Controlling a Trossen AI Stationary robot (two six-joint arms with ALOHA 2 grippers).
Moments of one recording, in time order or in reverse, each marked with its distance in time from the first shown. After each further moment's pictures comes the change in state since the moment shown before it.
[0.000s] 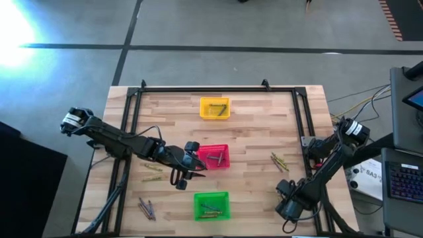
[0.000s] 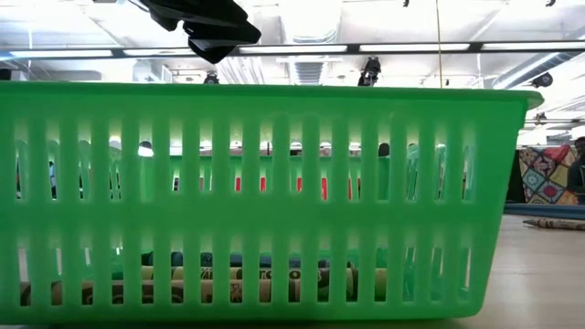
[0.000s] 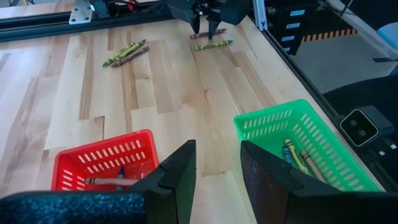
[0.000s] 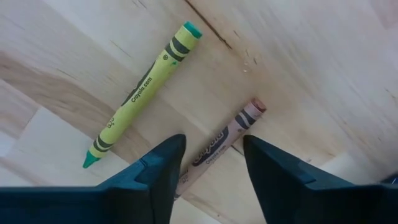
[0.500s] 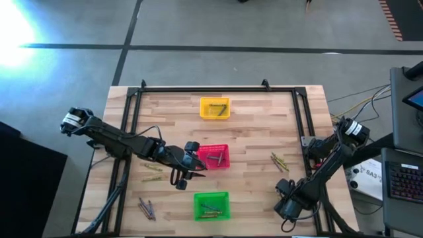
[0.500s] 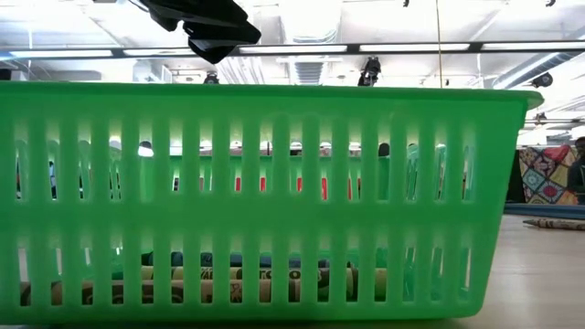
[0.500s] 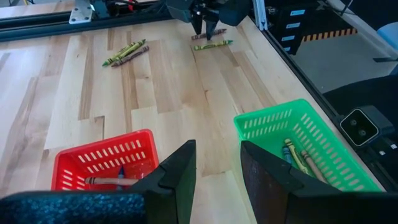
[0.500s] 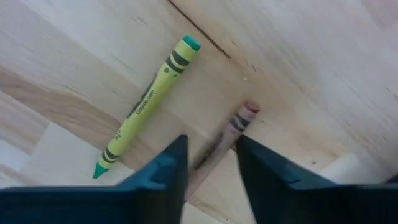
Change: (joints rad) left arm 0.000 0.000 0.000 0.000 0.000 0.000; right arm -0.015 0.000 -0.001 -0.022 0.016 0.041
